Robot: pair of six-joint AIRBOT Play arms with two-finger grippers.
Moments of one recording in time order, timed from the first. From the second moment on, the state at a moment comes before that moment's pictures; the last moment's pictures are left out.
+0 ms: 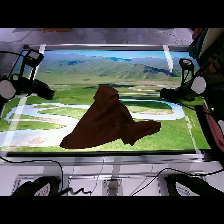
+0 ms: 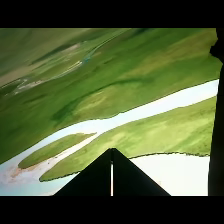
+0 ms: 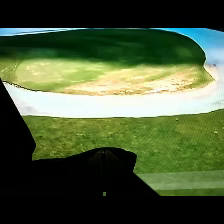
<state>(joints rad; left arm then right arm) -0.05 -1.08 1.25 1.54 -1.00 -1.11 0.14 -1.18 1.32 -1.64 1.28 1.82</state>
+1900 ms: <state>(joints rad) 0.26 -0.67 0.81 1.49 -1.31 -1.24 -0.12 -1.18 1.00 -1.49 1.25 1.25</state>
